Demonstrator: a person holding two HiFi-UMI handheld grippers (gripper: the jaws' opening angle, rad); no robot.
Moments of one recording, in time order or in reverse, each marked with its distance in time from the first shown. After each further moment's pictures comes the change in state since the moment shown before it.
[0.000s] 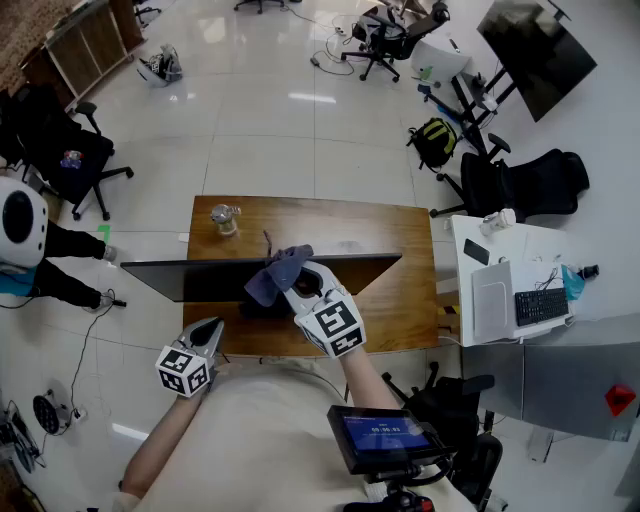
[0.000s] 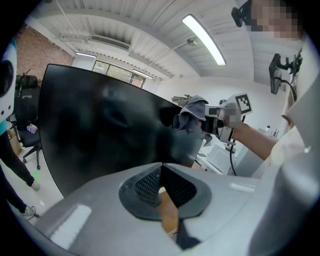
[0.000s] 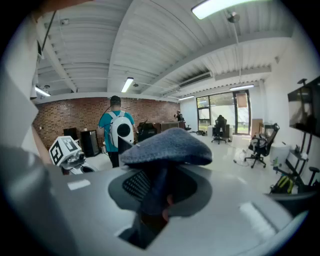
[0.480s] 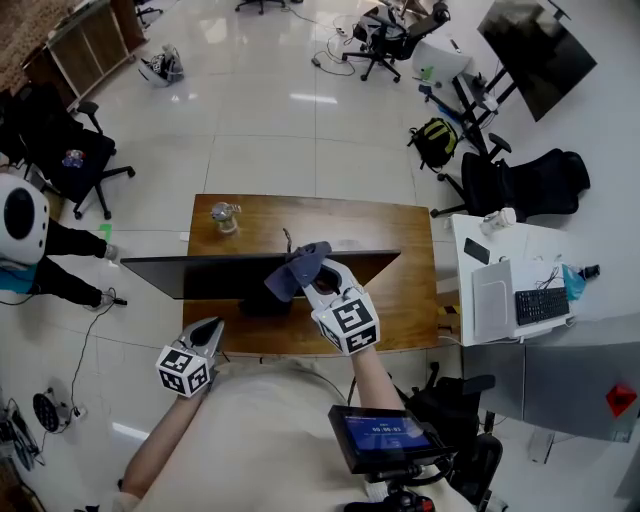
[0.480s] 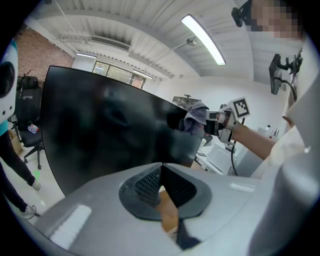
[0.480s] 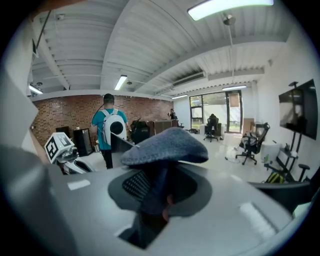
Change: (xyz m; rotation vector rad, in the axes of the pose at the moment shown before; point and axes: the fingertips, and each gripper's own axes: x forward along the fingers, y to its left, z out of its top) left arm -0.001 -0.007 -0.004 0.000 -0.005 0.009; right arm -0.027 -0.033 -0.018 0.020 0.022 -0.077
